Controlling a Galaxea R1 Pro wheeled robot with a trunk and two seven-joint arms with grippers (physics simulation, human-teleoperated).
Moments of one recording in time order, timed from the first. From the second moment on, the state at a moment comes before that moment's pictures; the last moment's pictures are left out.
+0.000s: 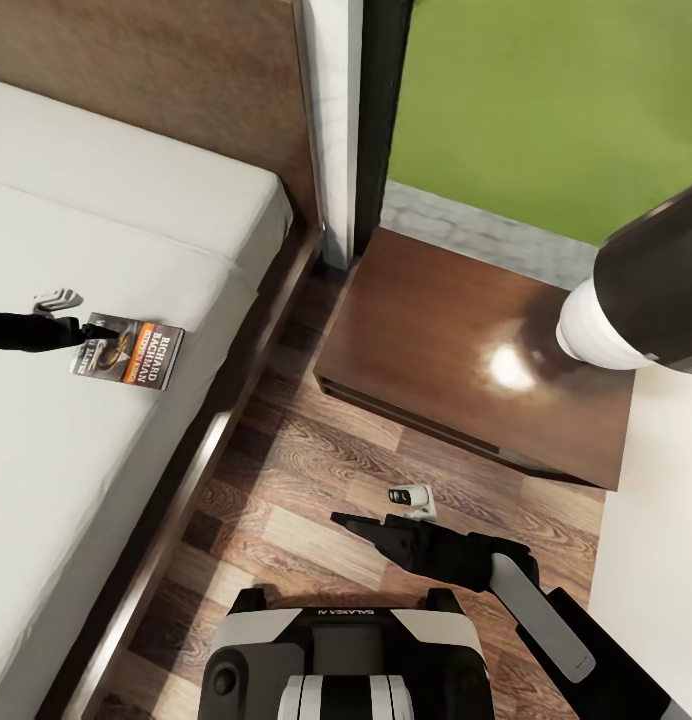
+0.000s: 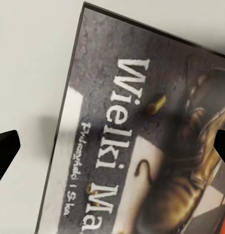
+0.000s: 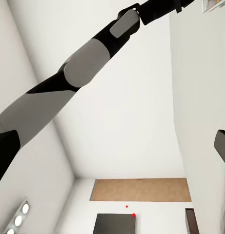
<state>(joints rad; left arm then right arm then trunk) -1.72 0.58 -0.49 -0.02 0.29 0.53 -0.78 -0.44 -0.25 0.51 -1.46 -1.19 0.63 0.89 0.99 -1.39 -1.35</state>
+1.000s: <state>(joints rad) -1.72 0.58 -0.49 -0.02 0.29 0.54 -0.78 -0.44 -0.25 0.51 -1.46 -1.19 0.63 0.89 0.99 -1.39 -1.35</state>
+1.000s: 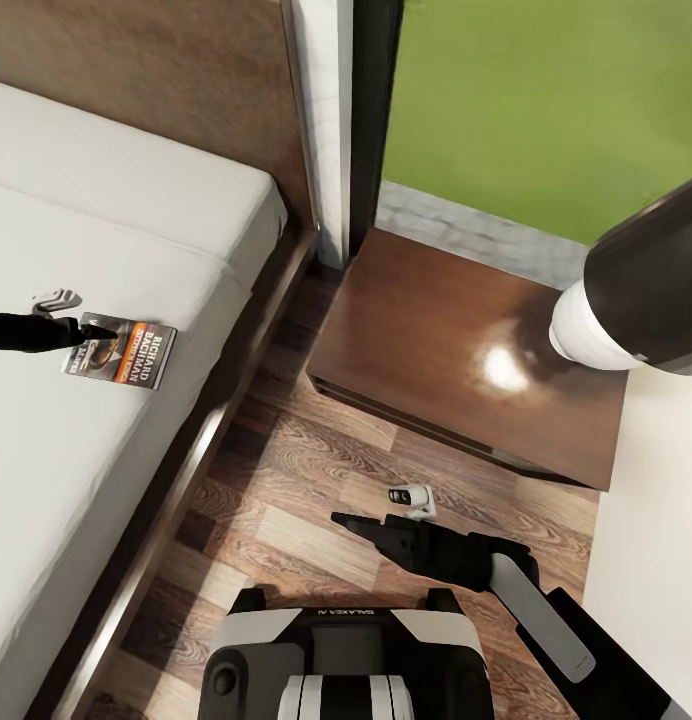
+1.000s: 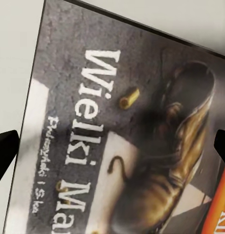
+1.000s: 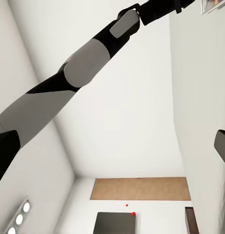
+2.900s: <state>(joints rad) -1.72 0.63 -0.42 -0.02 0.29 0.54 -0.78 -0.44 -0.25 0.51 -1.43 -1.19 0.63 0.89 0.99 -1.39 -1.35</state>
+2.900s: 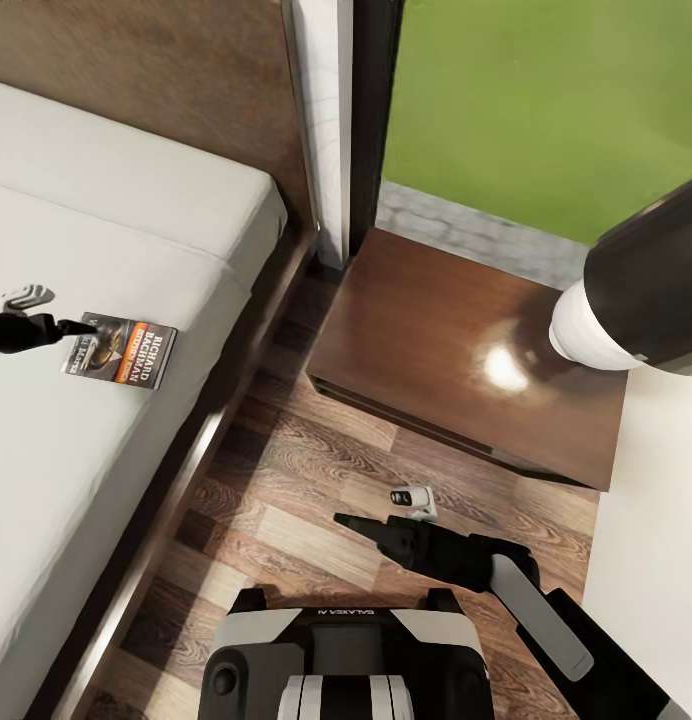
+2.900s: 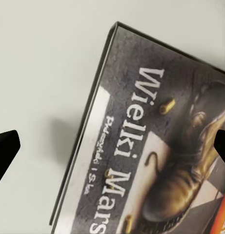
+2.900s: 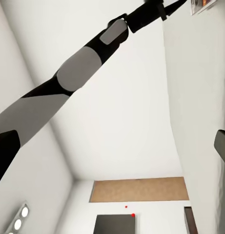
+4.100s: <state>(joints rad) -1.72 0.66 -0.40 -0.09 0.29 0.64 -0.78 -0.44 -0.24 0.51 -1.42 -1.19 0.63 0.89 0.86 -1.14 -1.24</state>
